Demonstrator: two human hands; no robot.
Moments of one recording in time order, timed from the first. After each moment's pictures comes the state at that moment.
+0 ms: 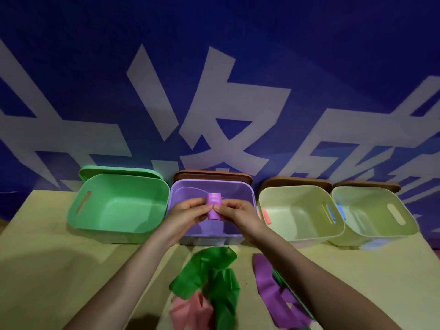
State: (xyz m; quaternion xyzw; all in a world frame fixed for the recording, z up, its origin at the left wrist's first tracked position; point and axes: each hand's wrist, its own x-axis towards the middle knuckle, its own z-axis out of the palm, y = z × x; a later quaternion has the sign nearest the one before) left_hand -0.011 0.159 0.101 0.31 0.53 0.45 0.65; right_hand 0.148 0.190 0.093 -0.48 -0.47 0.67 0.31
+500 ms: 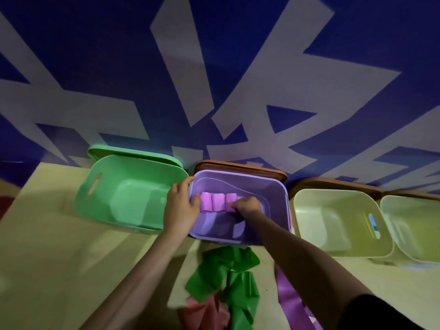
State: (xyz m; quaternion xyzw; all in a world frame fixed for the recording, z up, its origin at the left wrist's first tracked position) left_hand -0.070 0.190 0.024 0.50 0.76 0.33 0.25; right_hand 0.104 0.281 -0.032 -0.73 -0.53 0.43 0.02
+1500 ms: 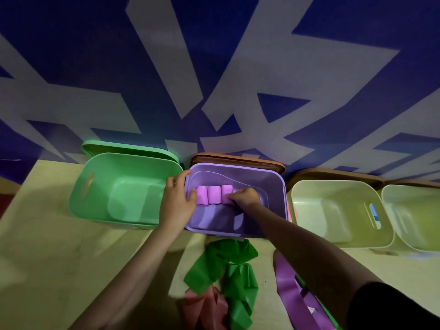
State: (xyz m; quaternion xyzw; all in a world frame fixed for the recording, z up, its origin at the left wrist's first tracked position) left_hand -0.068 0.190 0.019 0.50 0.77 0.32 0.25; right_hand 0.107 0.282 -0.032 -0.72 -0.51 0.47 0.03
